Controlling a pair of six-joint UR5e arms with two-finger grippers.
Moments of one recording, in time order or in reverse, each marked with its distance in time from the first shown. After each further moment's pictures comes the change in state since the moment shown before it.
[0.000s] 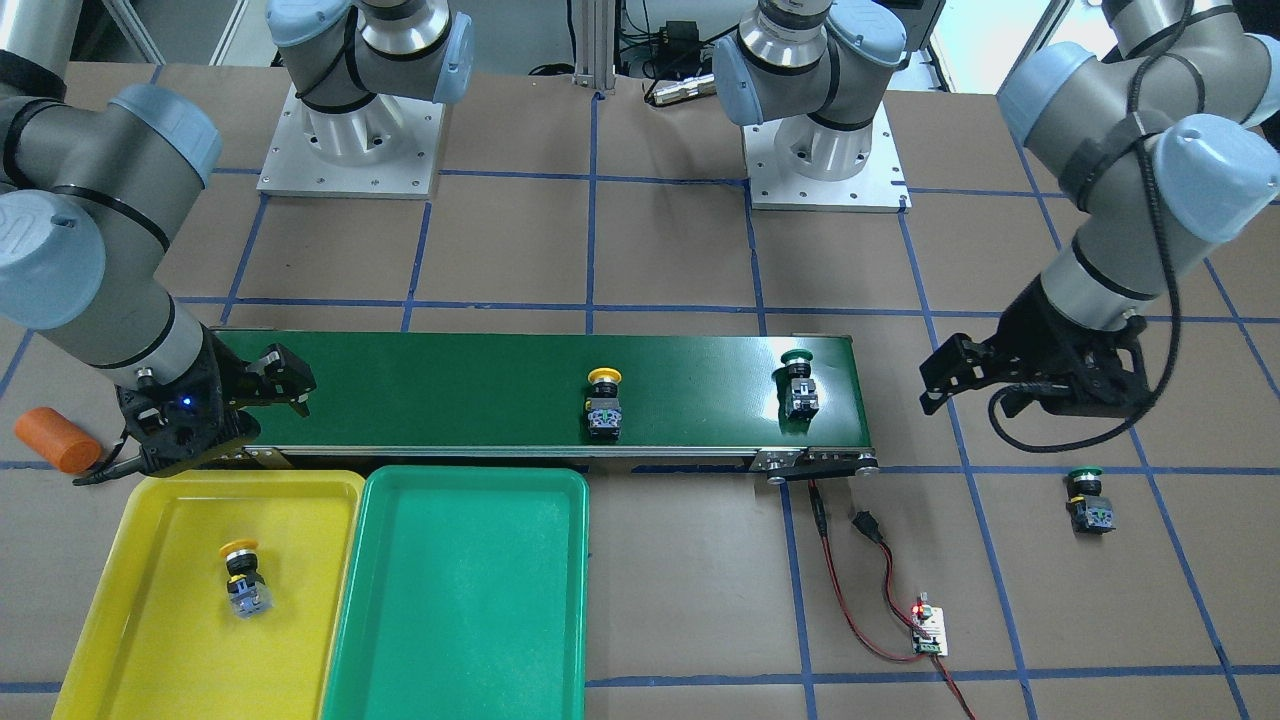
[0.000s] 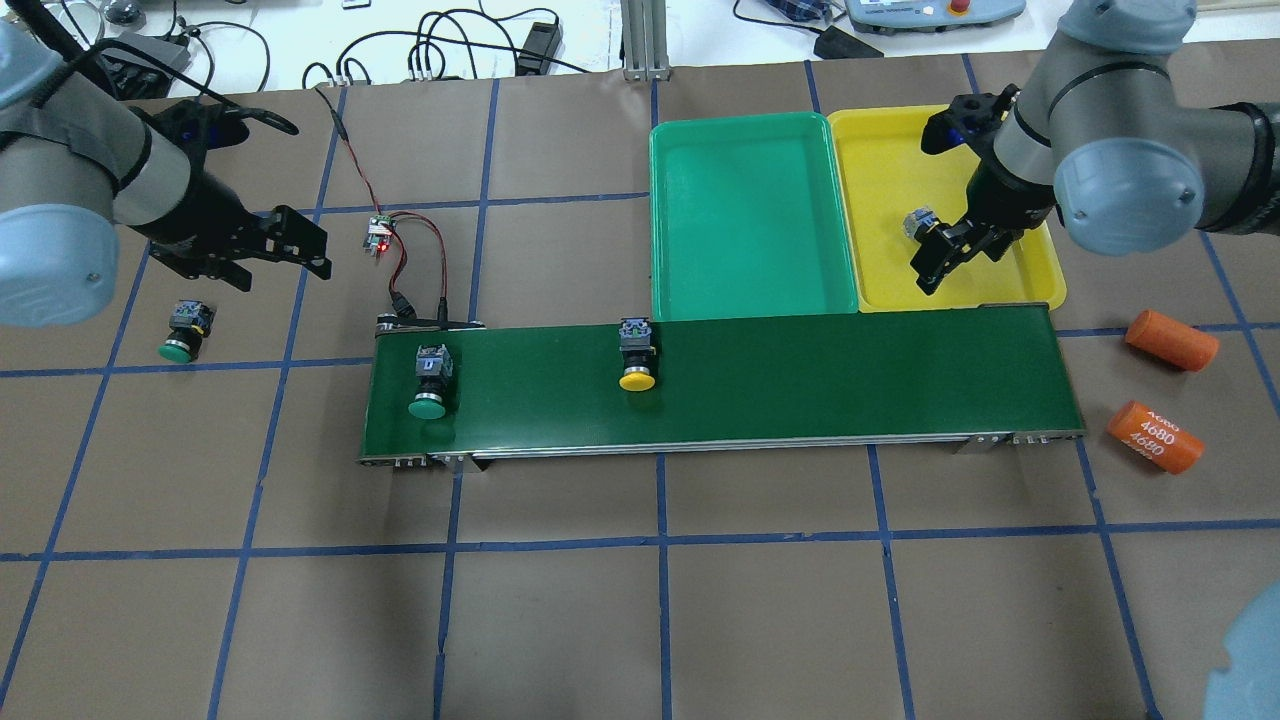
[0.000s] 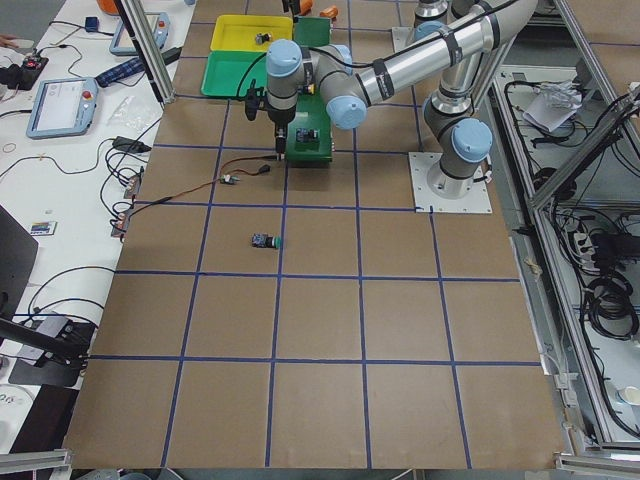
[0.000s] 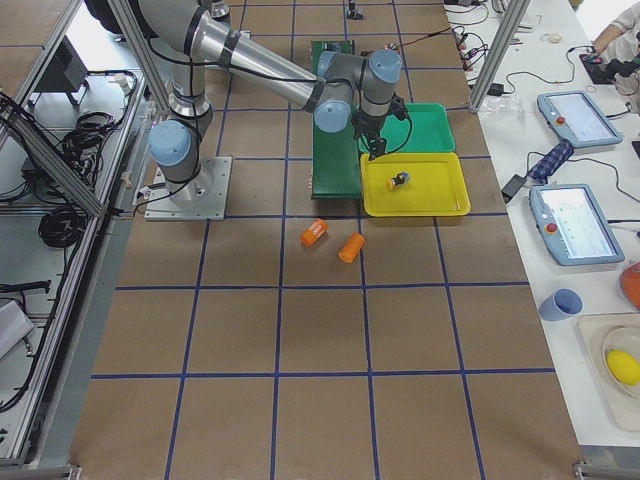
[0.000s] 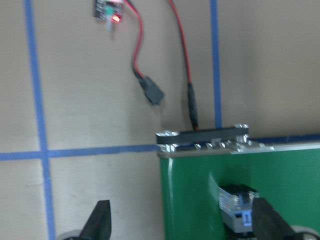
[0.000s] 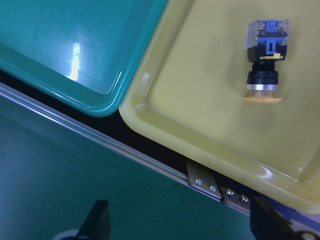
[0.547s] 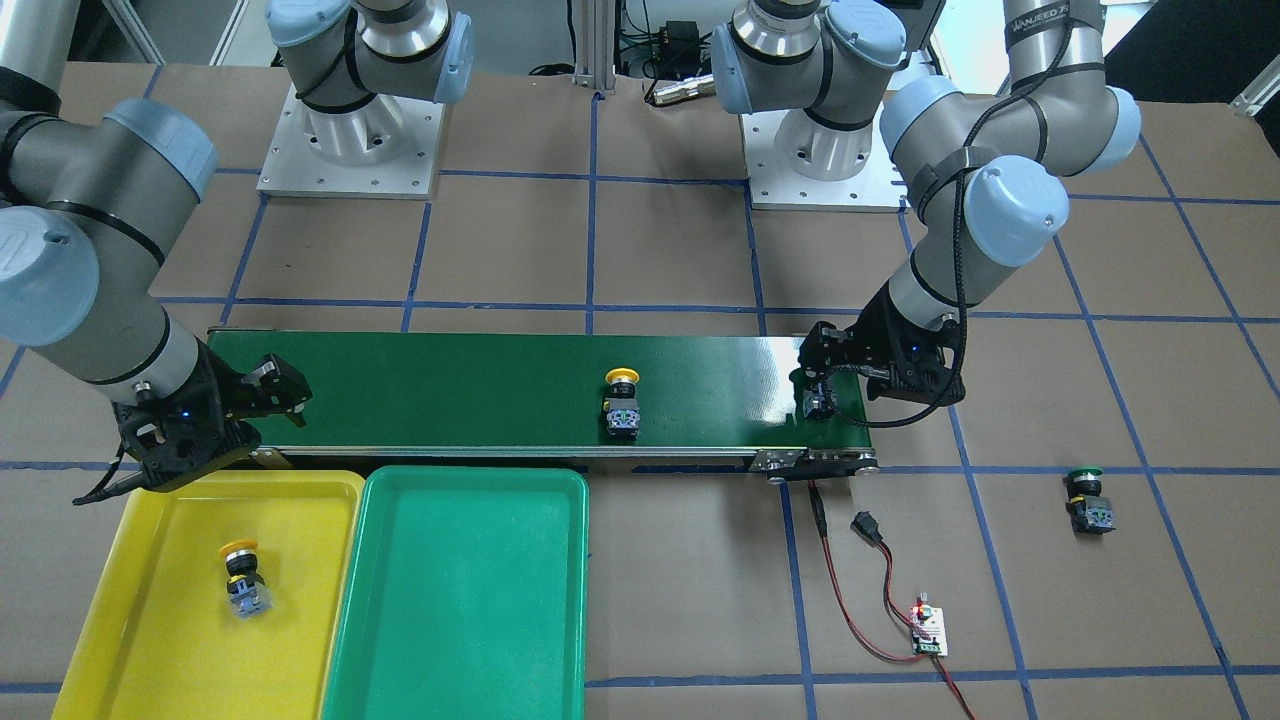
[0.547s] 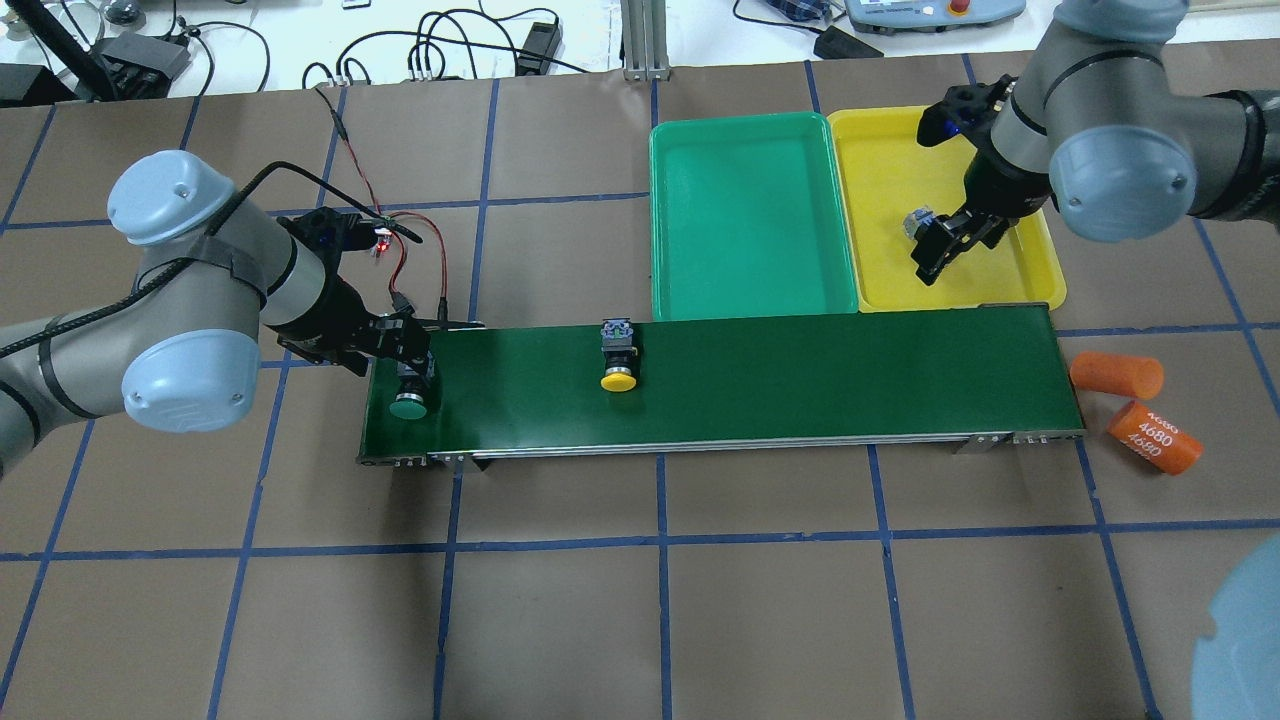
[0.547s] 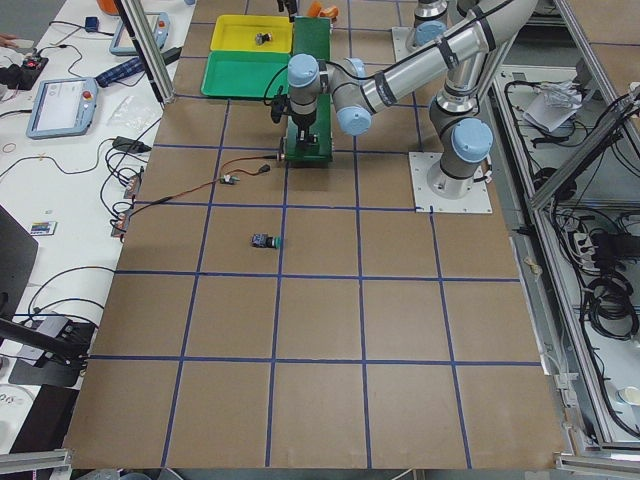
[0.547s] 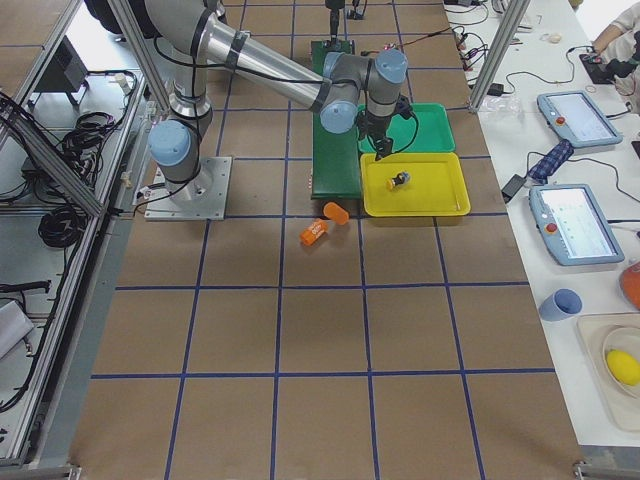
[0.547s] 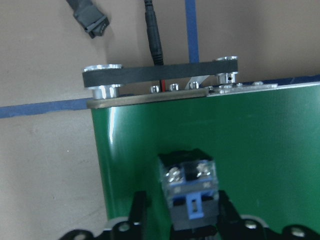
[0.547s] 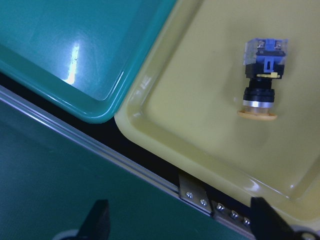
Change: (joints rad) left arm -0.158 0.042 -0.228 0.141 -0.002 -0.033; right arm 0.002 0.021 -0.016 -0.011 0.001 -0.063
